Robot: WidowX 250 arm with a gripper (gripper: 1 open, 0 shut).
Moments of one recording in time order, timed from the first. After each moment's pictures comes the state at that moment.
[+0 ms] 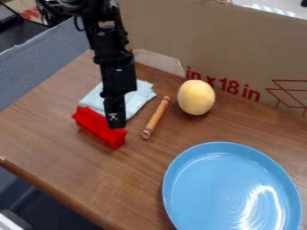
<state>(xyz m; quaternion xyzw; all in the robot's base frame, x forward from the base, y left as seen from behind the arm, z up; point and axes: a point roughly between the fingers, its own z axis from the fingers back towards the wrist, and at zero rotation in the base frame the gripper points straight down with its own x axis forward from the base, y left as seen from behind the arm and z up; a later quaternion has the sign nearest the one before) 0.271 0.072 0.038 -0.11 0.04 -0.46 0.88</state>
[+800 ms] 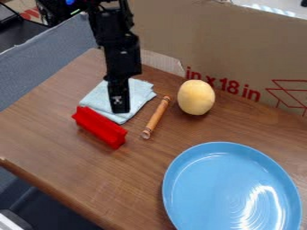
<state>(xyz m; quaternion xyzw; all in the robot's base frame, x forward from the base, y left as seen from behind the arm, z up) 0.288 0.075 0.049 -0.11 0.03 -0.47 0.88</state>
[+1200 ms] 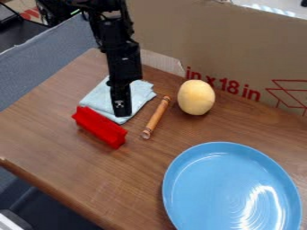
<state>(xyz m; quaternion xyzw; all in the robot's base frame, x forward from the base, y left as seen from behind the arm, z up) 0.295 0.067 0.032 -0.11 0.05 -0.47 0.87</state>
